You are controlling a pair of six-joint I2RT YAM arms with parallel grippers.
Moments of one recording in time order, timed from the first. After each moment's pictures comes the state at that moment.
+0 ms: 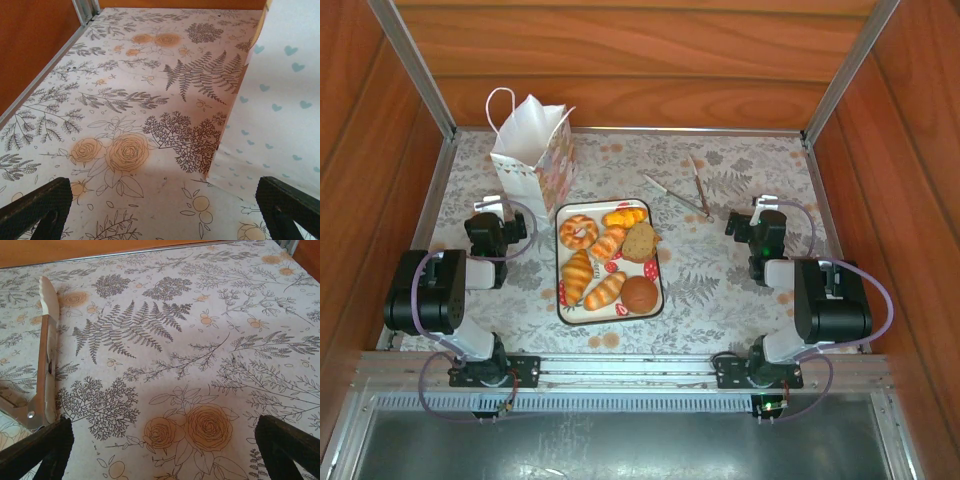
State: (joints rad) left arm 0.01 1.57 0.37 0.78 -0.19 -0.03; right arm 0.03 1.53 0.44 0.64 0.06 0.05
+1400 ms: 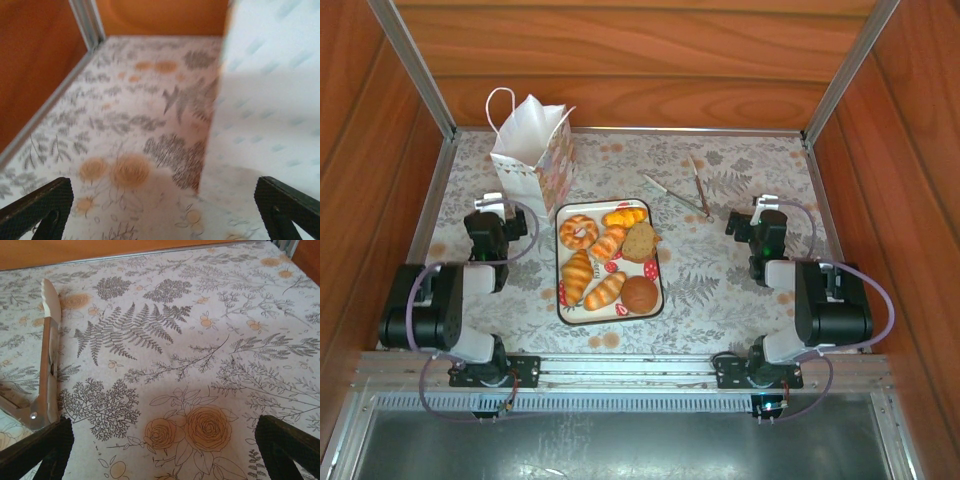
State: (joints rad) left arm -0.05 1.43 0.35 0.75 -0.24 -0.01; right arm 0.03 1.49 0.44 0.61 0.06 0.05
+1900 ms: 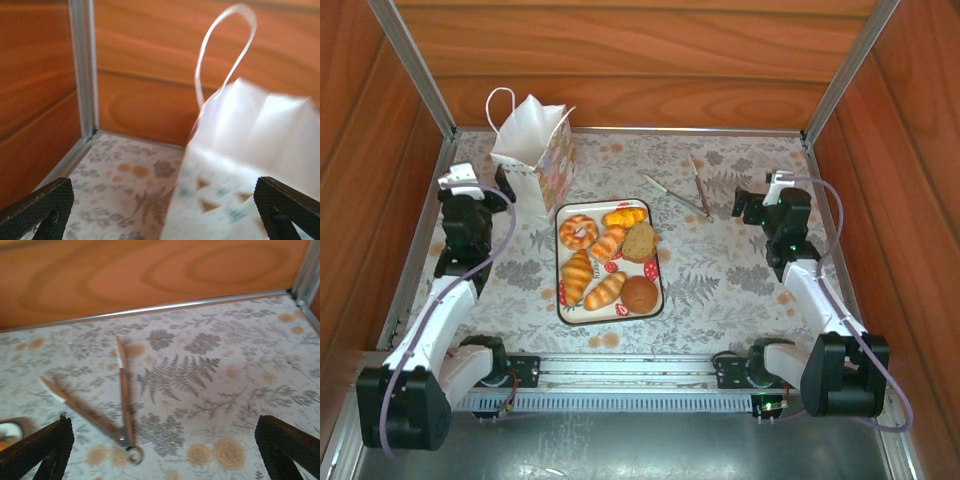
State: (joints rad) left arm -0.08 0.93 0.64 0.24 -0.21 -0.19; right arm 0.03 1.12 0.71 0.00 -0.11 0.10
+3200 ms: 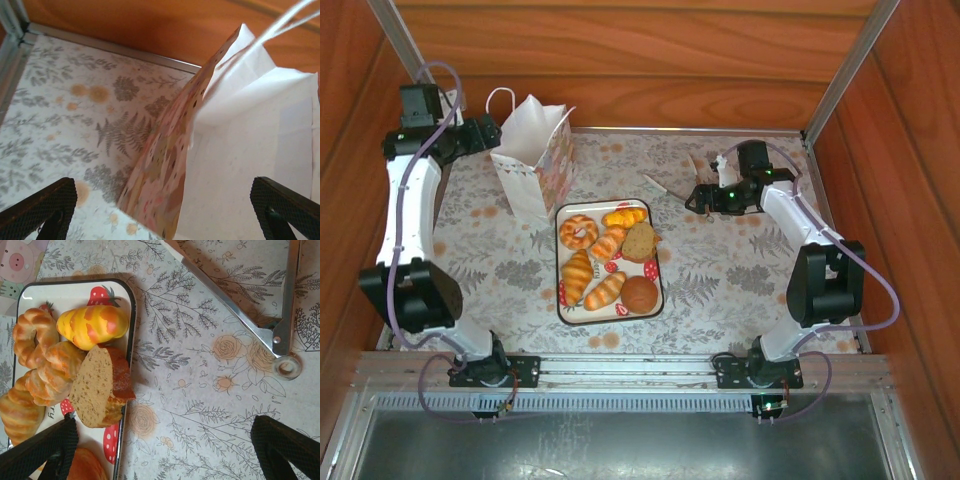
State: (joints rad) left arm 0.14 1.62 1.73 -0.84 0.29 -0.20; right arm 0.17 1.65 1.30 -0.76 -0.49 0.03
